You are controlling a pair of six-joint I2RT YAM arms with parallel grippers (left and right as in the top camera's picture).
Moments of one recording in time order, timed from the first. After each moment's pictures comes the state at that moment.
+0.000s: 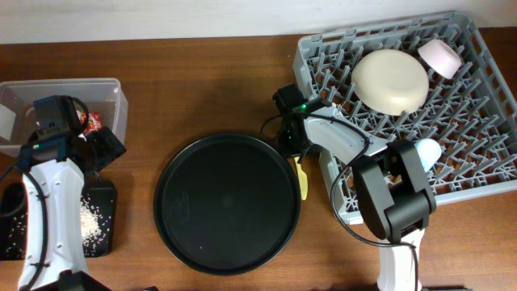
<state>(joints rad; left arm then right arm) 0.32 1.48 1.24 -0.92 -0.14 -0.34 0.43 2.12 1.49 -0.81 0.04 0.32</state>
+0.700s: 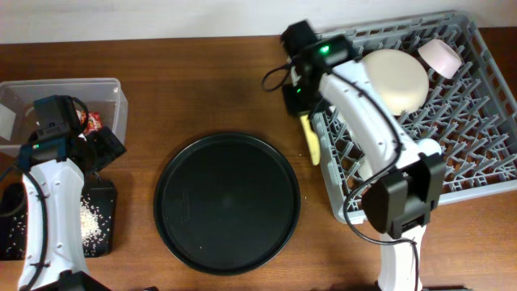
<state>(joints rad) 0.32 1.48 1.24 -0.92 -0.14 -0.34 0.38 2.14 2.16 -1.39 0.03 0.19</state>
